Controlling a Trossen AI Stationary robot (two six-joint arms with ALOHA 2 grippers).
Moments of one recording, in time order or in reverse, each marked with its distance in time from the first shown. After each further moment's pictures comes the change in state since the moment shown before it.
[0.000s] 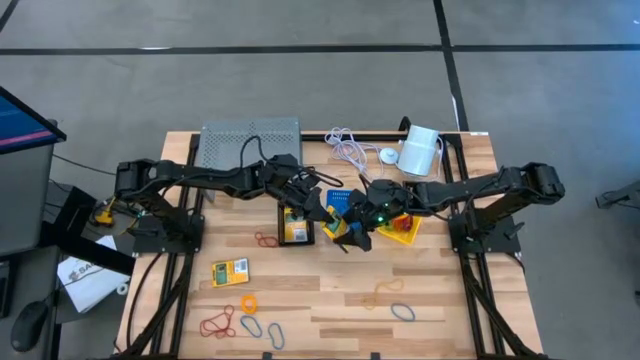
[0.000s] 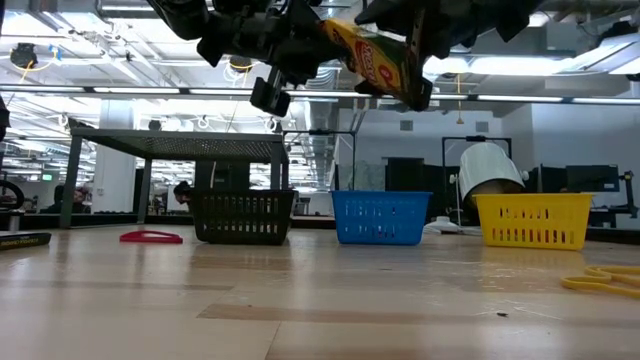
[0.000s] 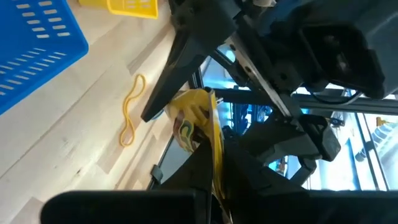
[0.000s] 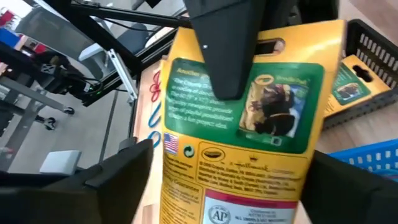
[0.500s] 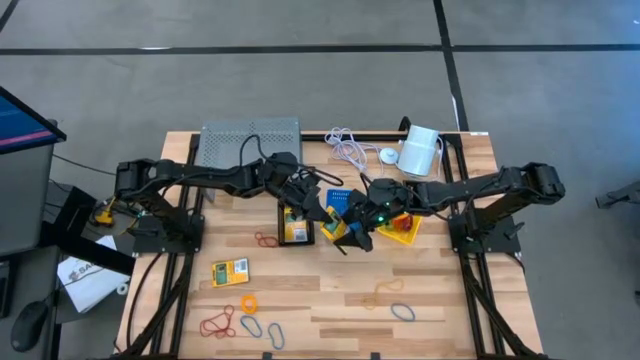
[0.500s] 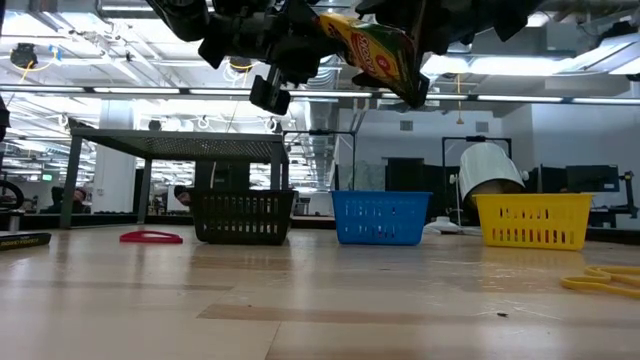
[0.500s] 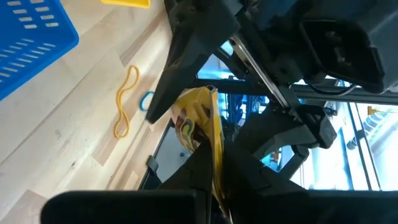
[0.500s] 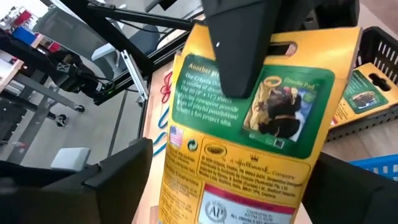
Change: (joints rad) left arm 0.023 0.000 0.000 0.007 0.060 0.003; right arm -0.004 -0.009 -0.001 0.021 -0.033 -0.017
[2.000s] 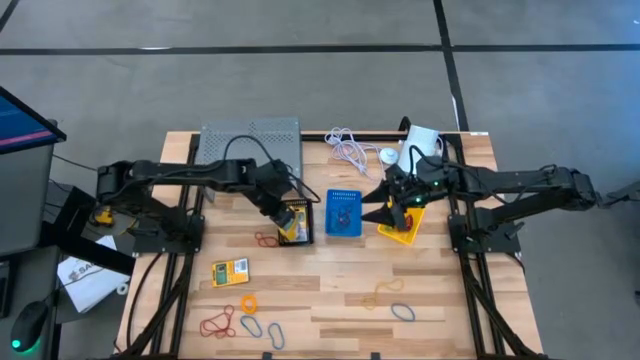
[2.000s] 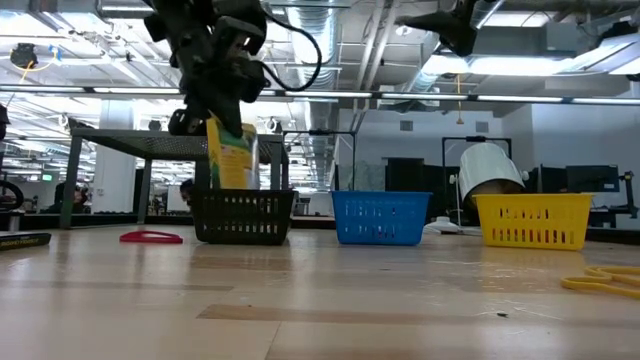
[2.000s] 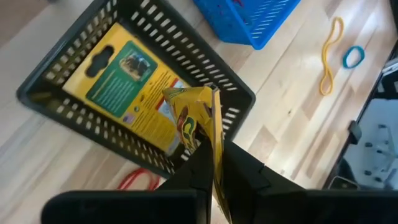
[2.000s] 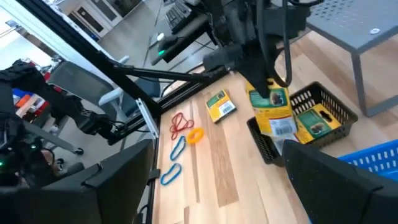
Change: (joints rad) left arm 0.010 -0.147 -0.001 -0.868 -0.340 0.667; right arm -0.048 -0.364 -0.002 -0.231 0.088 0.052
